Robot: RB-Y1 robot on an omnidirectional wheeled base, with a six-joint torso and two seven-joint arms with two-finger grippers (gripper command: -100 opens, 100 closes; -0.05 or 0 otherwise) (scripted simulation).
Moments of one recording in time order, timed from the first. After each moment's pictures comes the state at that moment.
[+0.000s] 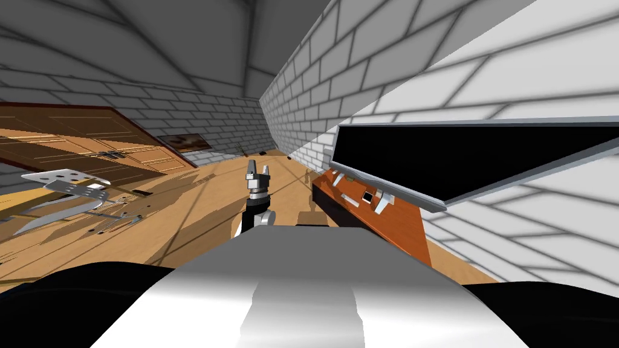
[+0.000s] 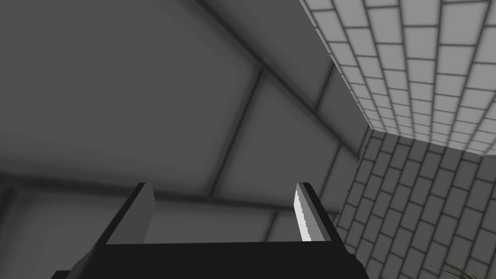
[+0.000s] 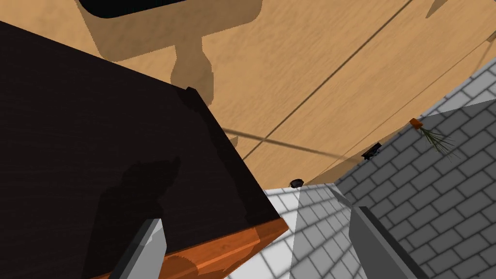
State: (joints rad) left arm 0.45 0.03 -0.05 -2.30 0.04 -0.48 -0.09; right arm 0.55 -0.66 0.49 -1.15 0.44 -0.56 0.32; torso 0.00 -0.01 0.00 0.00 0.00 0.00
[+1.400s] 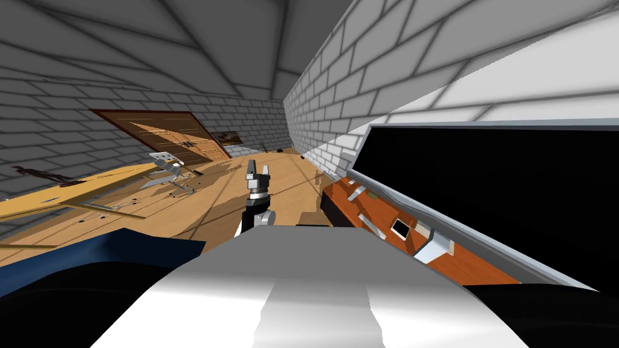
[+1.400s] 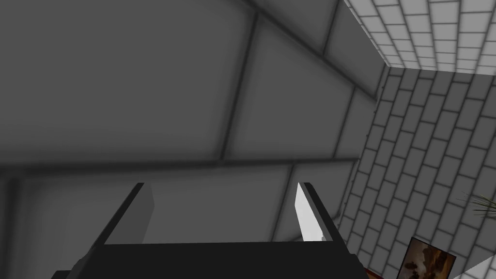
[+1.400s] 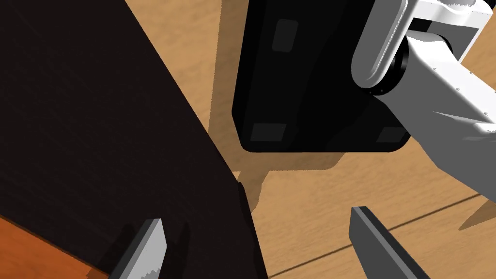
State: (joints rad) left arm 0.45 0.03 -0.05 -2.30 0.04 -0.48 -0.09; right arm 0.49 -0.81 0.60 -0.75 0.57 -0.56 0.39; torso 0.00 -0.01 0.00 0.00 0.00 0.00
